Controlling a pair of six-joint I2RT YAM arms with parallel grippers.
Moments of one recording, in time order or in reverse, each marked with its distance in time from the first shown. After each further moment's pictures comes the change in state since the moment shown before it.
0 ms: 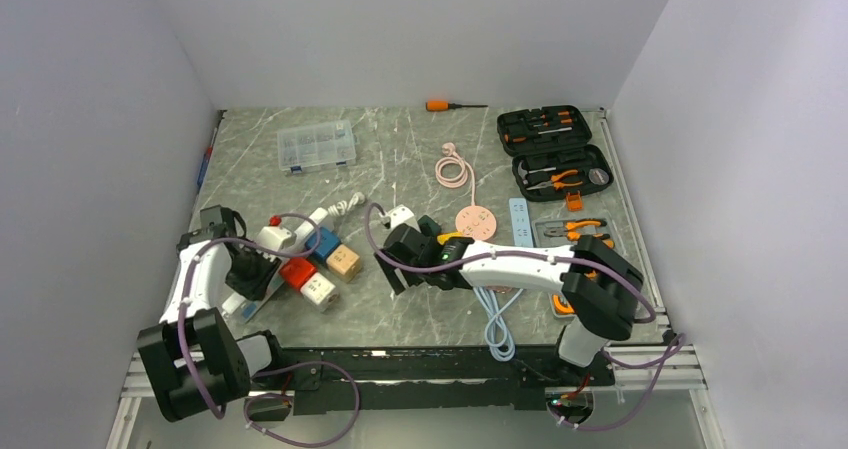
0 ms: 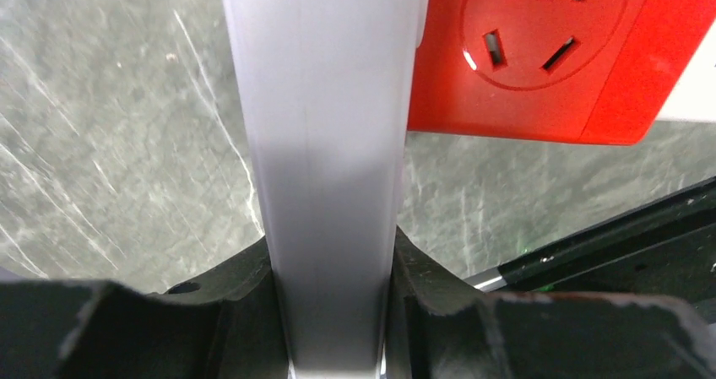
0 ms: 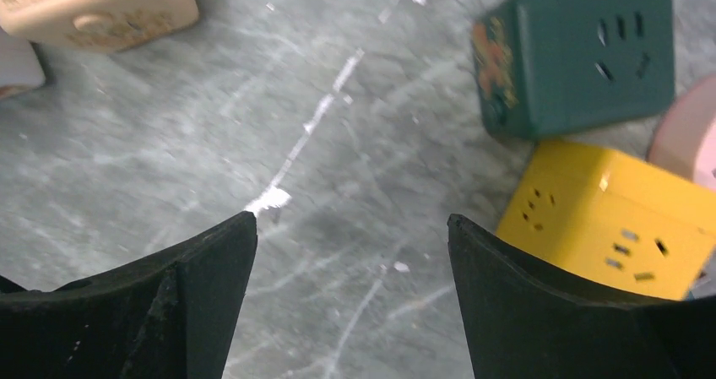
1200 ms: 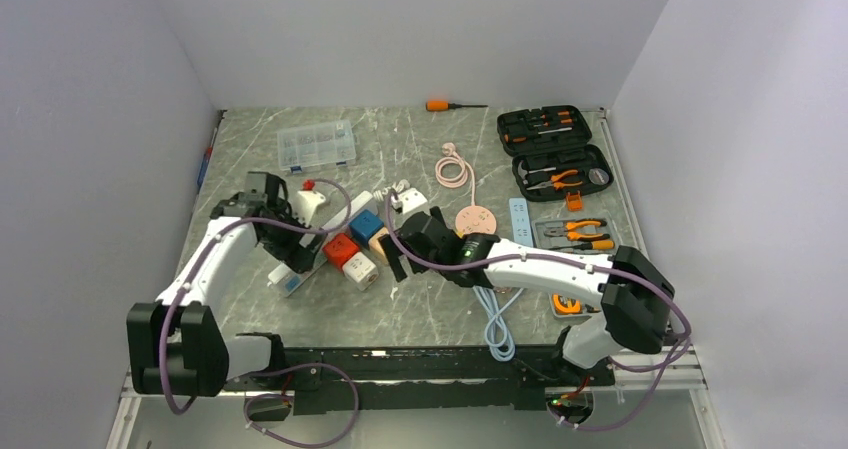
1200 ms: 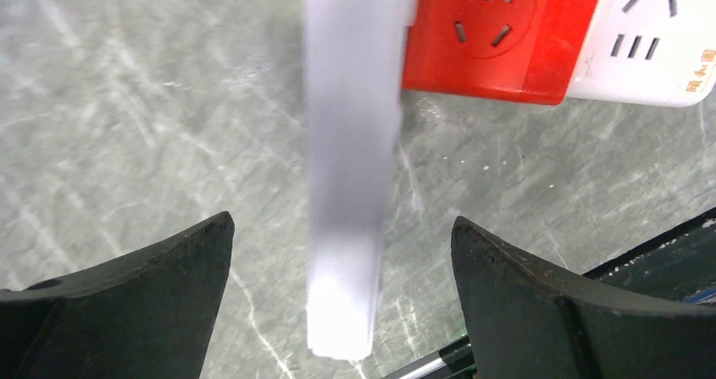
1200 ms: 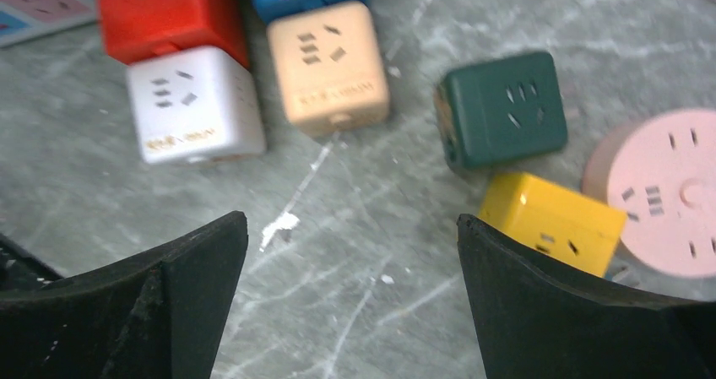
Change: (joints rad) left arm -0.443 0.094 0.154 0.131 0.029 -0.387; right arm -0.032 -0.195 -0.093 0.042 0.043 -0.014
